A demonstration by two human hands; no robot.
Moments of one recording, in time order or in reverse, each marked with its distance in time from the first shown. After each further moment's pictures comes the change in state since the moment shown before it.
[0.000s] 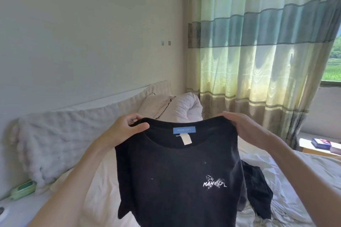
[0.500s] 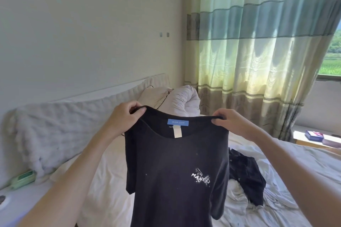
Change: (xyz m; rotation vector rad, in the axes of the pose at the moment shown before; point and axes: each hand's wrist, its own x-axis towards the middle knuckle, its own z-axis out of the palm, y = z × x) left_hand -0.001 0.012 0.014 0.271 0.222 0.063; right_hand 0.000 0.004 0.021 -0.545 0.171 0.074
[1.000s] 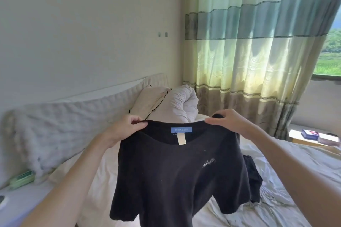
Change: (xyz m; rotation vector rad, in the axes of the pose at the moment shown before) left_hand -0.020 0.000 0.000 -0.189 -0.322 -0.262; right_hand -0.005 -0.002 -0.006 0.058 -0.002 0.118
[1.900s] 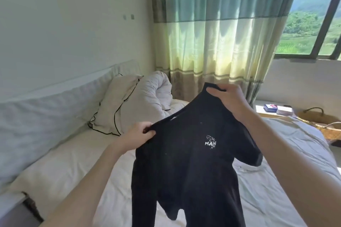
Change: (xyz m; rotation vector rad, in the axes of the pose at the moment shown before) left_hand 0.031 0.007 0.123 0.183 -0.251 0.110; right_hand -0.031 0.038 -0.060 0.269 0.477 -0.044
